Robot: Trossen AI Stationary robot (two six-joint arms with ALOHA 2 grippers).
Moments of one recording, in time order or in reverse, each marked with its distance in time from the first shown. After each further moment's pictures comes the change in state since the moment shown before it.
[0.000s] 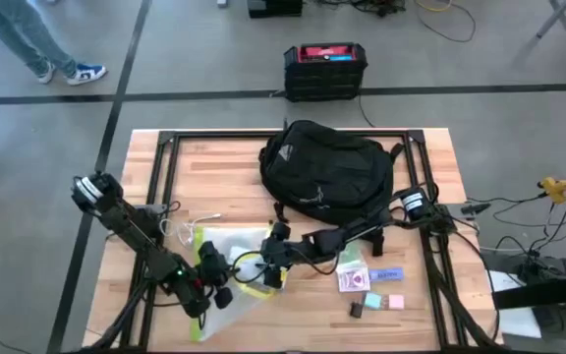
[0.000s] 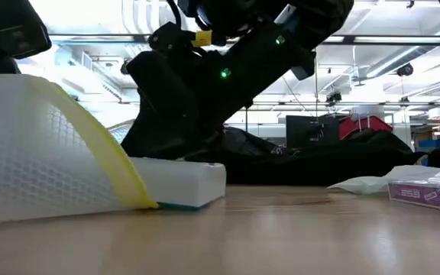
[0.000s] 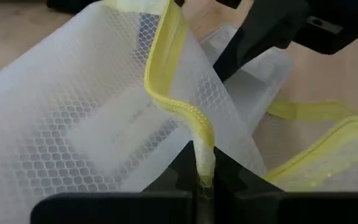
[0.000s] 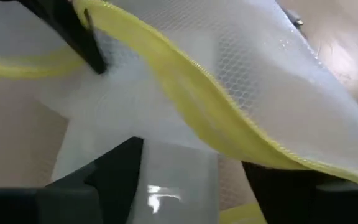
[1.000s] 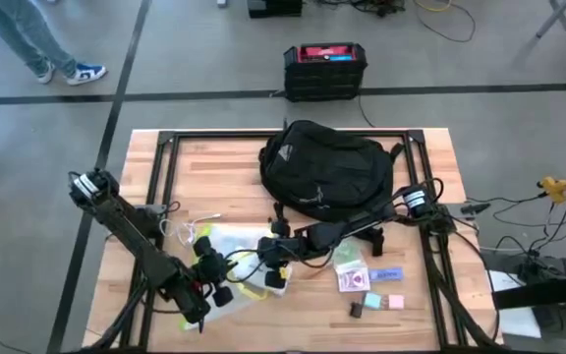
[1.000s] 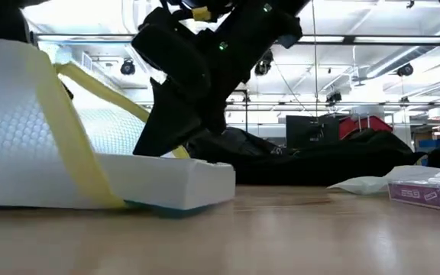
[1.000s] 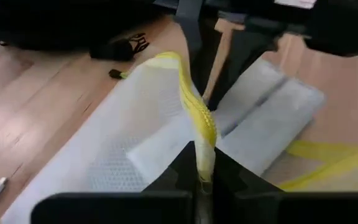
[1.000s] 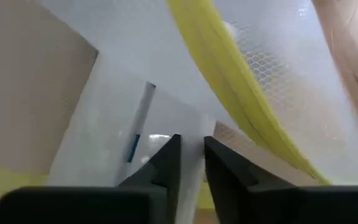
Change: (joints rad) left arm 0.000 -0.037 0.196 -0.388 -0.059 -0.015; right arm -0.002 -0.021 0.177 -0.389 -0.149 0.022
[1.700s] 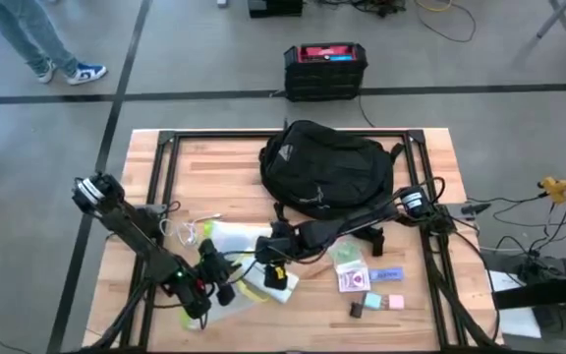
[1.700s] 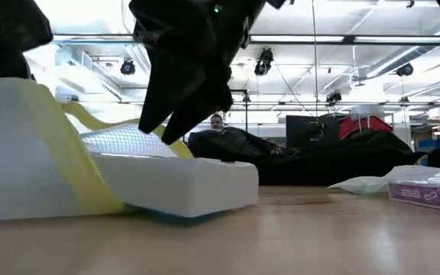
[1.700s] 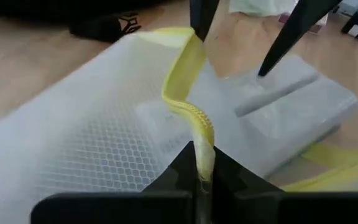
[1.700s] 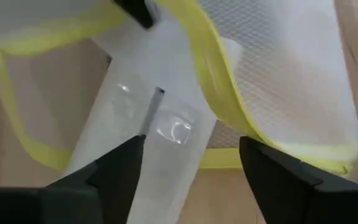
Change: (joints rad) left arm 0.004 0.069 -0.194 0.418 -0.037 0.008; right arm 0.001 0.005 0.242 -0.373 -0.045 0.087
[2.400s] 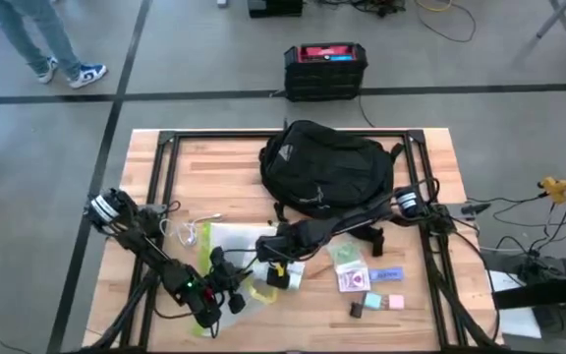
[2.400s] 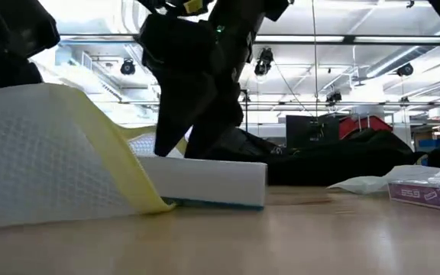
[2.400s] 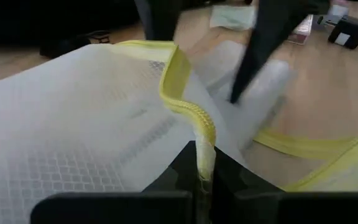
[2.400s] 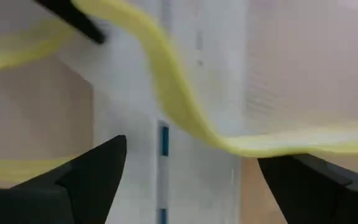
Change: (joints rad) left arm 0.006 0.180 0.073 0.184 -0.078 0.122; right arm -0.029 0.034 0.001 -0.084 -0.061 0.026
